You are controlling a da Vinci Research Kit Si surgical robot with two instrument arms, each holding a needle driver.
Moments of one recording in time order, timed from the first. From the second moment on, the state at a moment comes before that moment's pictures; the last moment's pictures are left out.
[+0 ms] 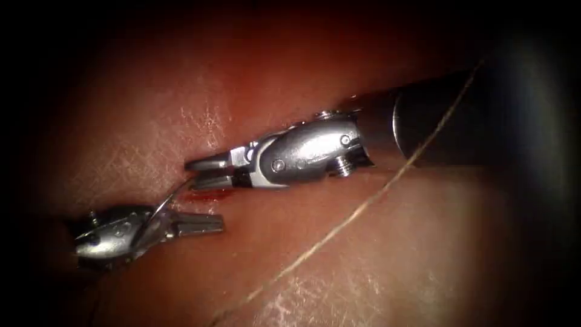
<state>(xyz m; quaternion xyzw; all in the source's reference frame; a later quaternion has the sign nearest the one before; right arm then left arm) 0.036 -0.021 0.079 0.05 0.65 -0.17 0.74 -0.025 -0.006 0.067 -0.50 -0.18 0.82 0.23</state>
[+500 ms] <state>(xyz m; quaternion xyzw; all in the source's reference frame) 0.038 -0.020 0.077 -0.01 0.59 -0.09 0.80 -0.024 -0.006 0.067 -0.49 -0.18 0.82 0.23</state>
